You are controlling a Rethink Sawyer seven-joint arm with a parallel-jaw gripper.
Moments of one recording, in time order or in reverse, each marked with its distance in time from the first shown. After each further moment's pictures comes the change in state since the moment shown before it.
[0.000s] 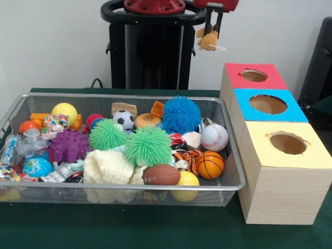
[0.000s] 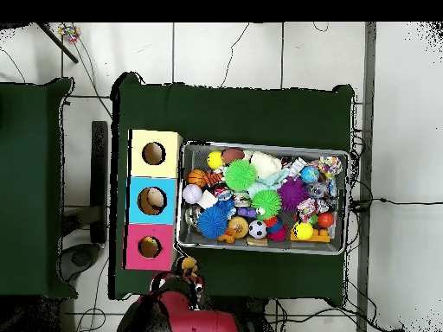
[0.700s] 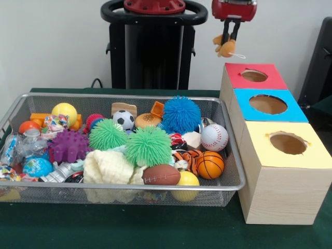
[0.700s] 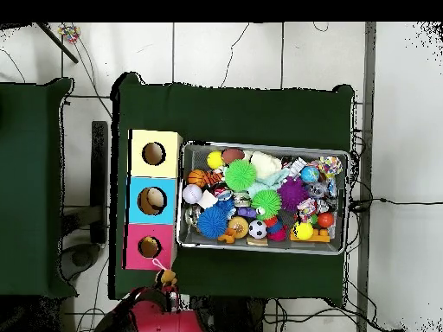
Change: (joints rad) arm 0.165 0.108 -0.006 -0.001 -0.001 -0.030 0.000
